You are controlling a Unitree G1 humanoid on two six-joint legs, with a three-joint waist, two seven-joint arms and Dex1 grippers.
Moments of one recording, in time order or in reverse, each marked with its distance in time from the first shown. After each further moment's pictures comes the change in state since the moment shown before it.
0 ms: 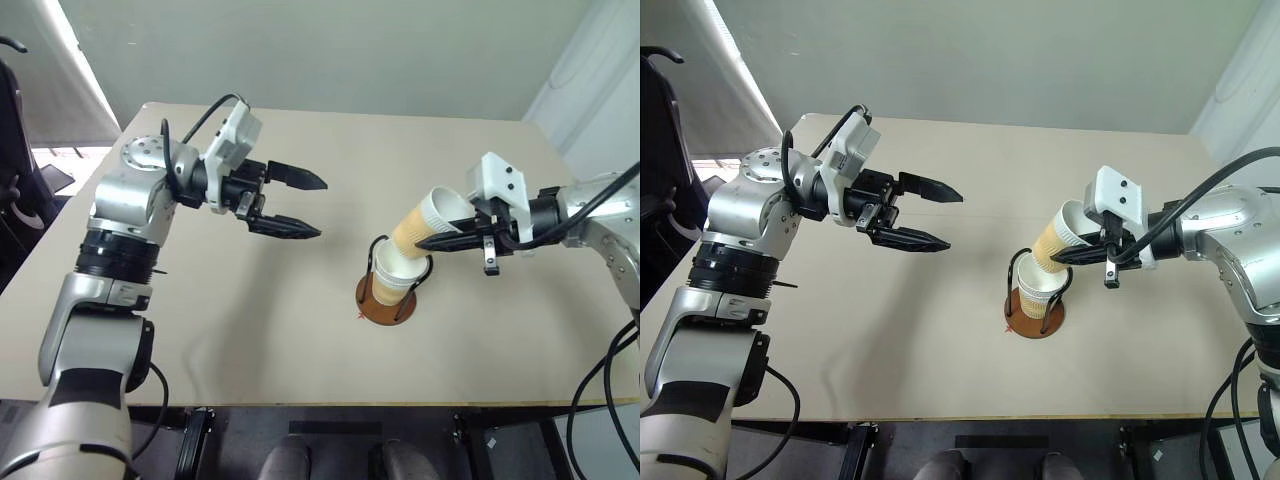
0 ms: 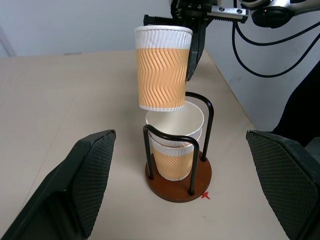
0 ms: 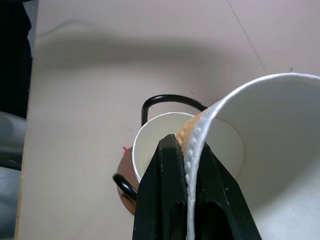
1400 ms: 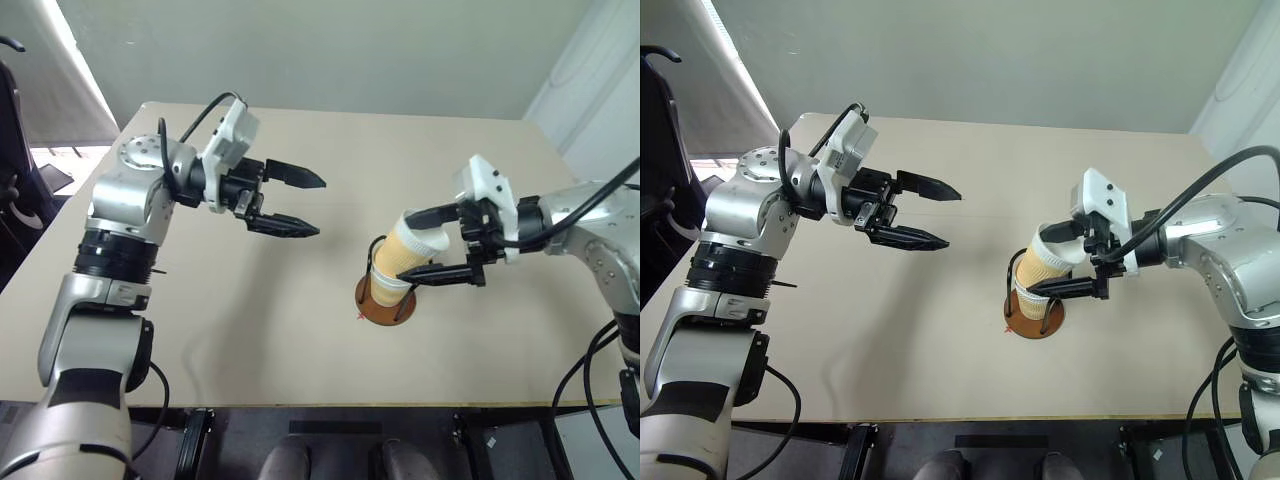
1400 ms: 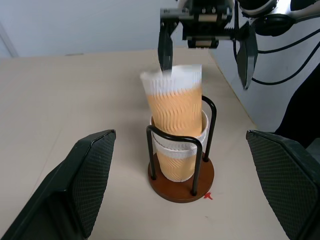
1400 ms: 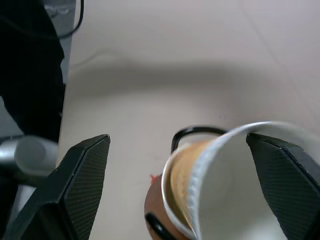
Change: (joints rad) left arm 0.001 0.001 0.022 0.000 0.005 0.000 0.000; right arm -0.007 0.080 -0.050 -0.042 0.127 0.122 -0.044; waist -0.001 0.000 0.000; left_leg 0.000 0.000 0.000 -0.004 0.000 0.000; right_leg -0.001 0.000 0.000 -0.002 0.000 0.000
